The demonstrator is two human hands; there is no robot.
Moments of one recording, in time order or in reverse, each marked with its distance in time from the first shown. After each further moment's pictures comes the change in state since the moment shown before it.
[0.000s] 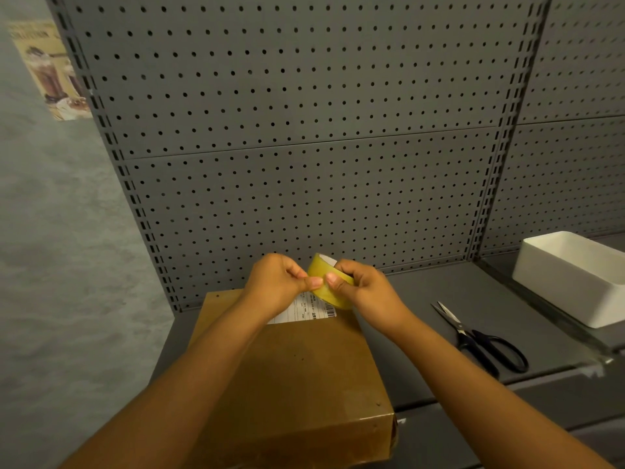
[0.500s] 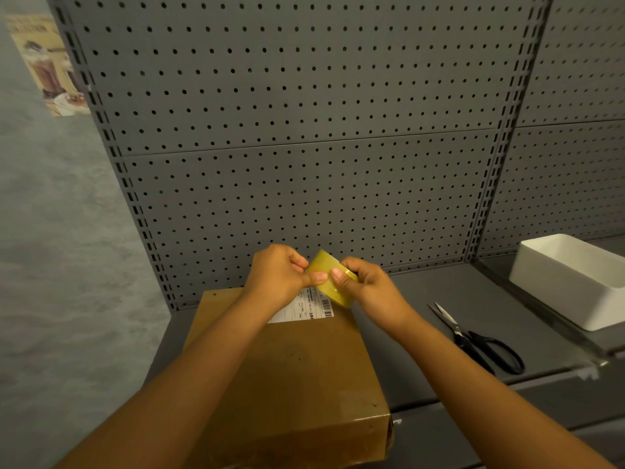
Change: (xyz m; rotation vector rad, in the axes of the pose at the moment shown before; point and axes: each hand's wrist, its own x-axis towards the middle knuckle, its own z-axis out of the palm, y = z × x) left_hand 0.004 0.009 0.000 -0.005 0.052 0.043; right_hand 0.000 0.002 -0.007 0.056 0.003 0.029
